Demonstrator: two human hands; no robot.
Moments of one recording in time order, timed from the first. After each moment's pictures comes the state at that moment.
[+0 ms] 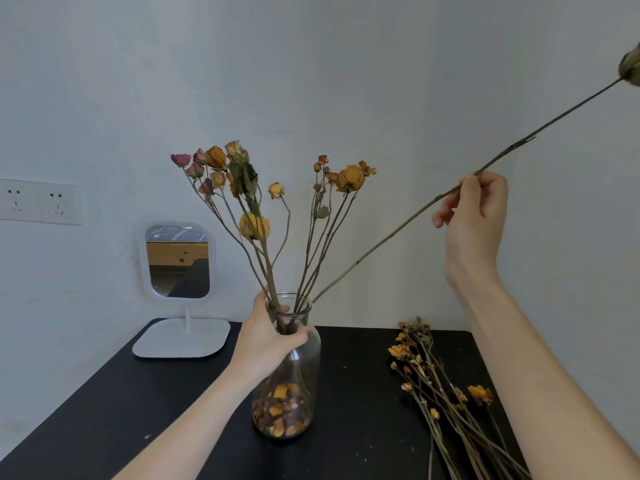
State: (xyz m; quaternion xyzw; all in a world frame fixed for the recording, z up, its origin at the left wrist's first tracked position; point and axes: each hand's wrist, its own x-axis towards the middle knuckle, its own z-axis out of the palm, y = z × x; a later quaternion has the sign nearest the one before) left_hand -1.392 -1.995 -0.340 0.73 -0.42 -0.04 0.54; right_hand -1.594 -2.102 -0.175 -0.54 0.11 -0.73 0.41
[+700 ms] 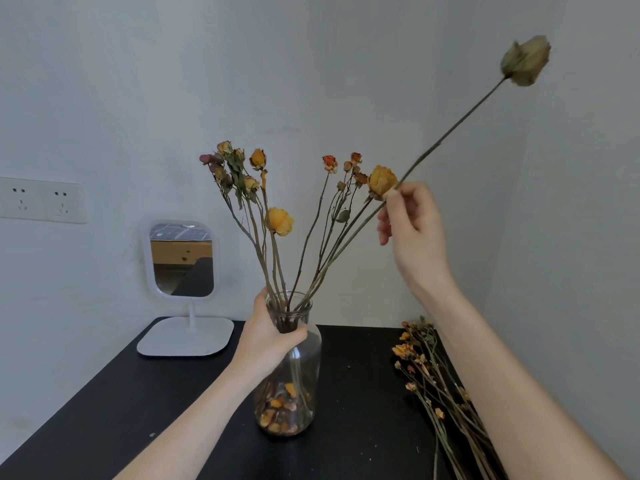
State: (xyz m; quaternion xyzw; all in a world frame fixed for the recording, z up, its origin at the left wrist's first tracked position) left_hand -1.392 -1.990 -0.339 0.70 -0.43 -0.08 0.57; right_hand -1.560 -2.072 -0.193 -0.70 0.10 -0.60 0.37
